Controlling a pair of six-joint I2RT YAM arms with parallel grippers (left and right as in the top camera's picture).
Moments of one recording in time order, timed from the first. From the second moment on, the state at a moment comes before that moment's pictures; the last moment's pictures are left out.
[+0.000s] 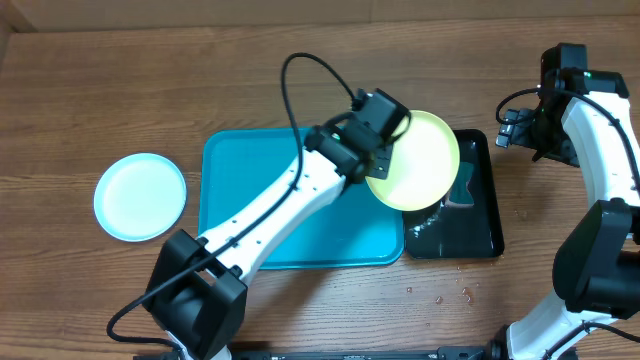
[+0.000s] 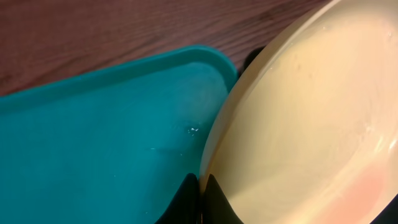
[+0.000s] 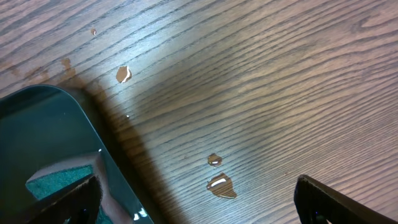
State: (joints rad) left arm -0.73 1.85 1.55 -0.75 -0.19 -0.44; right arm -0.15 1.88 1.57 -1.12 0.18 0.23
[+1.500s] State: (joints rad) left arm -1.19 1.85 1.67 -0.73 -1.19 -0.09; right arm -0.15 1.88 1.57 -1.12 0.18 0.23
